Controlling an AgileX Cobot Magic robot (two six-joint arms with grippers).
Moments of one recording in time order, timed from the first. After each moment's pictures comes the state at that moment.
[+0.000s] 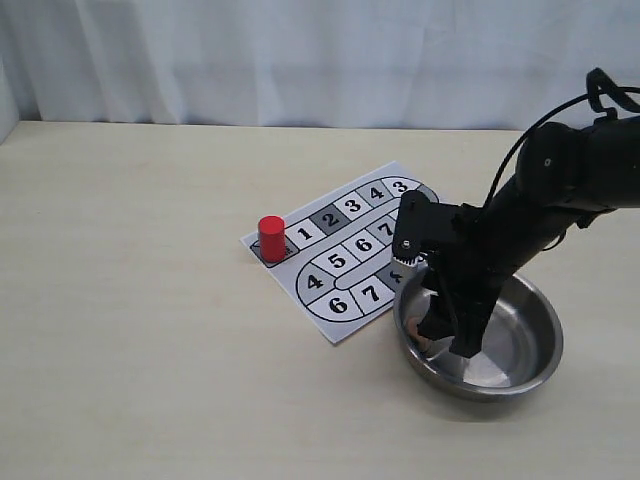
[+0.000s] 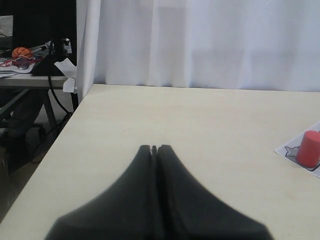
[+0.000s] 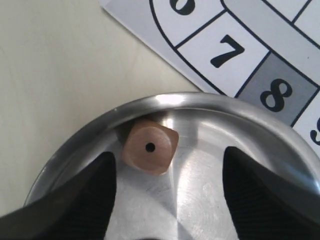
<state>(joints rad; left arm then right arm) -0.03 0.00 0.00 0.18 0.25 -0.18 0.30 1.81 -1.03 0.32 0.65 -1.24</state>
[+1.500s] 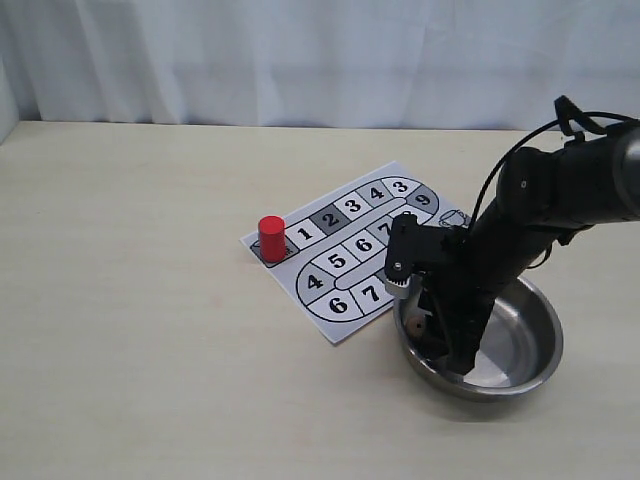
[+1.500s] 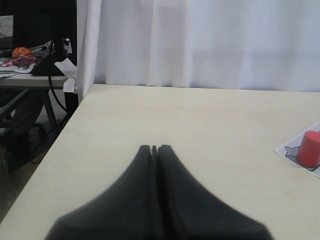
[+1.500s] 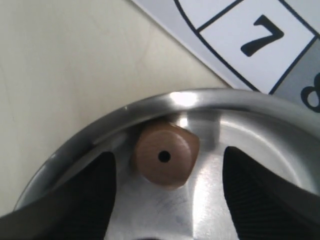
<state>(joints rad) -0.03 0.00 0.00 0.18 0.25 -0.18 0.32 1.89 -1.03 0.30 0.63 -1.24</state>
